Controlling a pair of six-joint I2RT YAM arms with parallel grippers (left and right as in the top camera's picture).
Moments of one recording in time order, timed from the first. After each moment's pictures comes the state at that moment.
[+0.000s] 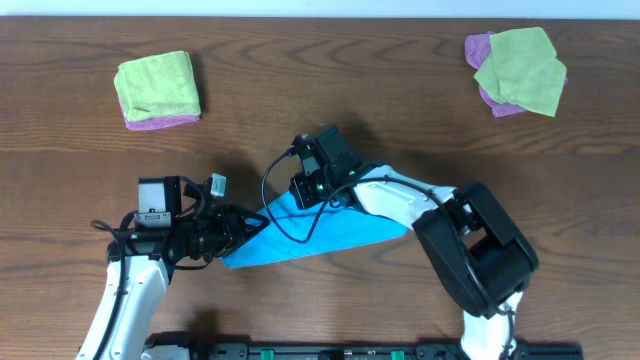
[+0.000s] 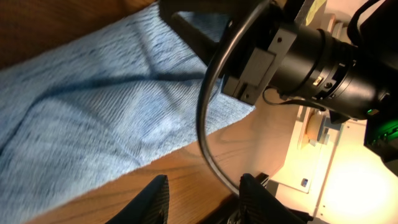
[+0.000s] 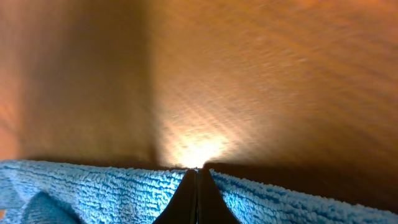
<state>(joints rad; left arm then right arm) 0.03 1.15 0.55 -0.55 0.88 -0.51 0.65 2.03 1.14 -0.13 -0.34 0.30</state>
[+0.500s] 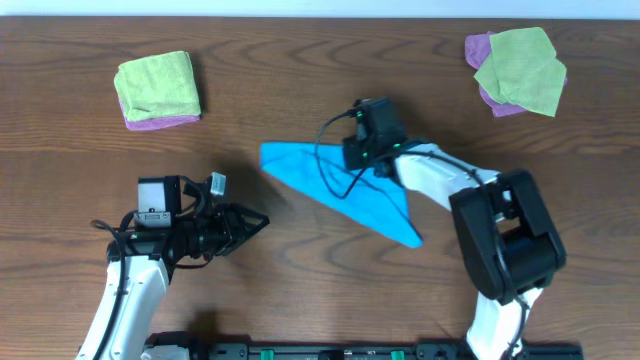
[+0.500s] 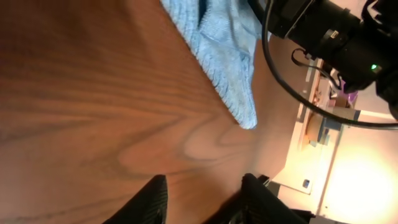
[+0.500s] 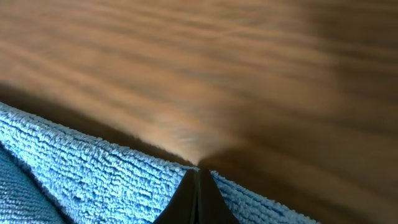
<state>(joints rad) 0.03 1.15 0.55 -0.52 0.88 -0.51 0.40 2.01 1.15 -0.15 -0.08 0.27</state>
